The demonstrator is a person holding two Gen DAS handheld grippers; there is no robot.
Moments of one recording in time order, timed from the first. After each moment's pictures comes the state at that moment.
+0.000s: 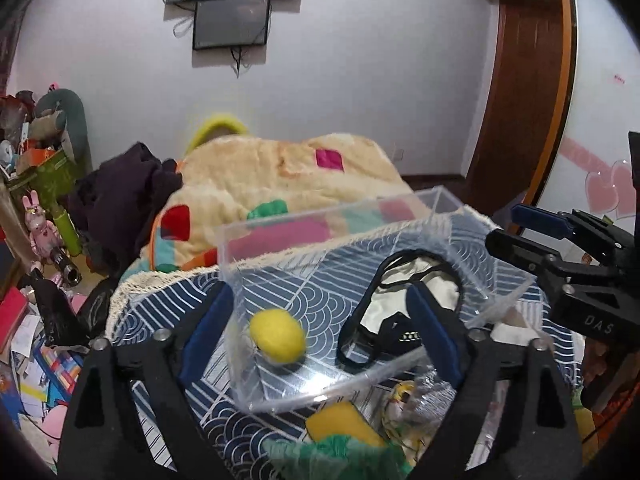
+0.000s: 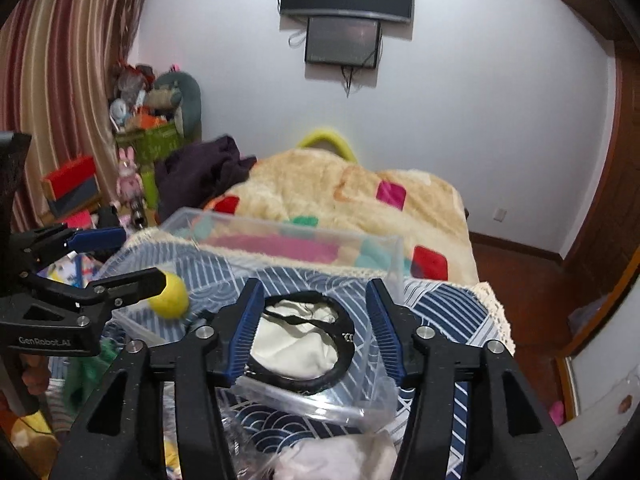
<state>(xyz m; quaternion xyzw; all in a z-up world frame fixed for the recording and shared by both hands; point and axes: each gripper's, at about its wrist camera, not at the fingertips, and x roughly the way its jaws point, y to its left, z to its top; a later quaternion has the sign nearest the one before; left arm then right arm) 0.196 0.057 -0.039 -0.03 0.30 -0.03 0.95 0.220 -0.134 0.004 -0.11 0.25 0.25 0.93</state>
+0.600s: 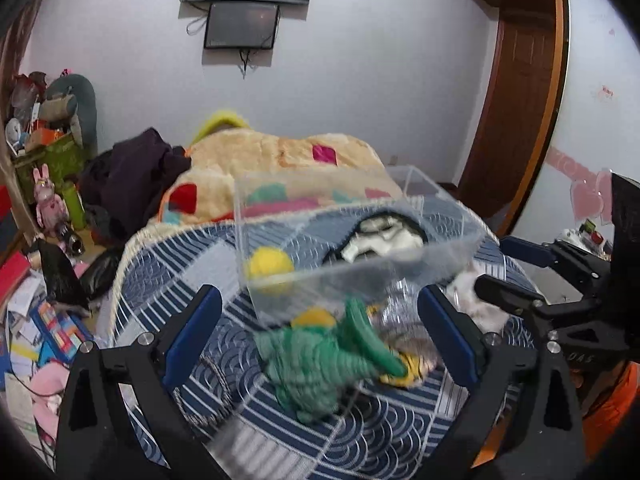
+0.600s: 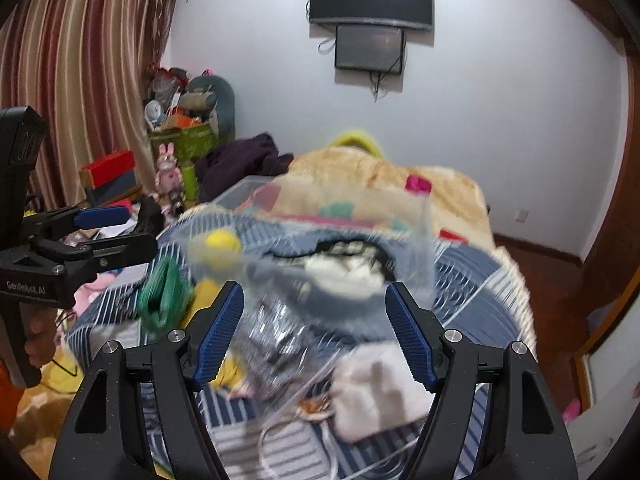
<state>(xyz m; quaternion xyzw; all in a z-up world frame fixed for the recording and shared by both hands) 0.117 0.050 -0.059 -0.06 0.30 -0.03 0.95 0.163 -0.139 -0.038 -0.11 0.28 0.30 0.91</state>
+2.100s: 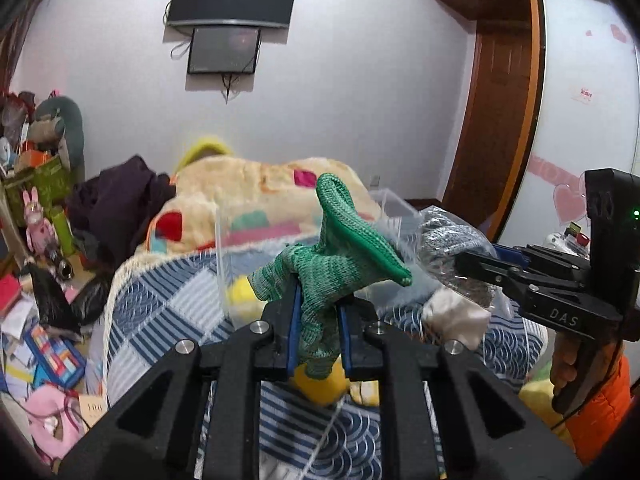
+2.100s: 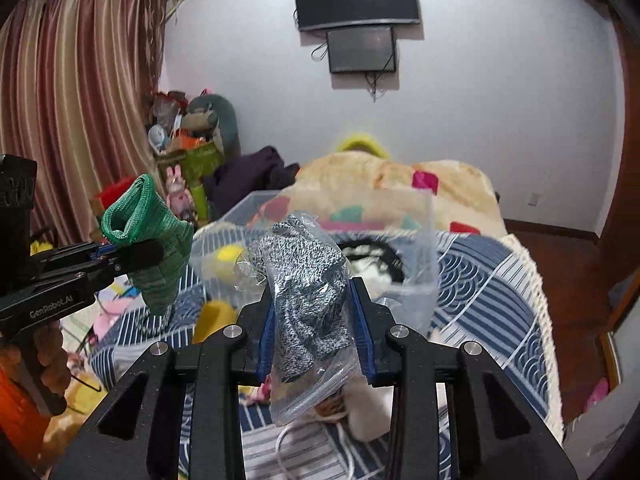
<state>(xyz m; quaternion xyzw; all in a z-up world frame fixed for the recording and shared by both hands) 0.114 0.041 -0.034 -0.05 0.24 -0.06 0.97 0.167 -0.159 -0.014 -0.05 0.25 0.30 0.92</state>
